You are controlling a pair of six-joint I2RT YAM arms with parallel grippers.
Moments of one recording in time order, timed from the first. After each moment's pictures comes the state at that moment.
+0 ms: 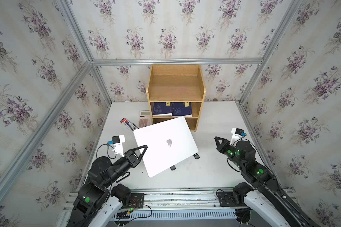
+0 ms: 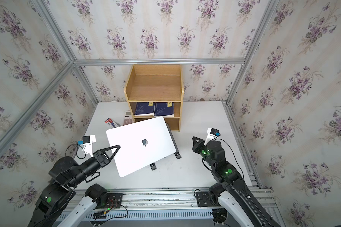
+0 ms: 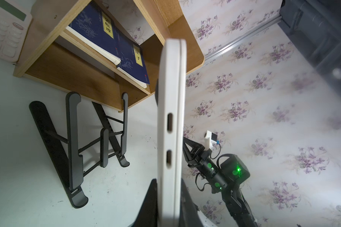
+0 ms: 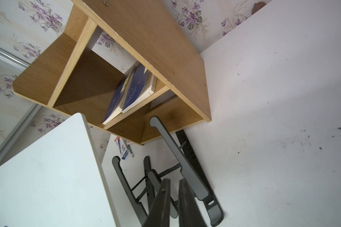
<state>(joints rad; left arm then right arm) -0.49 0.29 0.76 -0.58 0.28 -1.08 0.48 0.57 0.54 -0.32 0.05 0.82</state>
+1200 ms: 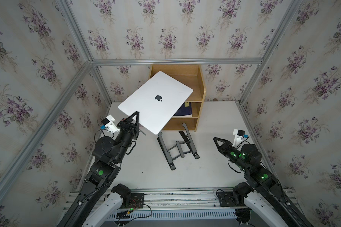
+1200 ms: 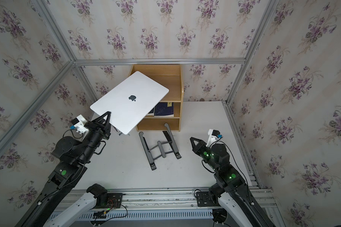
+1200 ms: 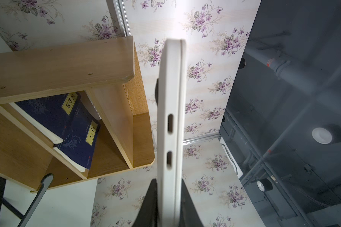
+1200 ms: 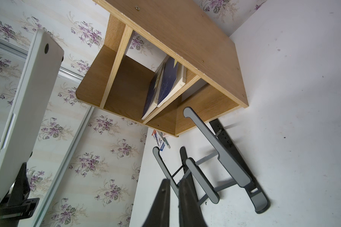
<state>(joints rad) -0.49 0.69 0.90 -0.02 -0.12 -1.46 0.48 0.49 0.53 -0.28 -0.09 1.00</state>
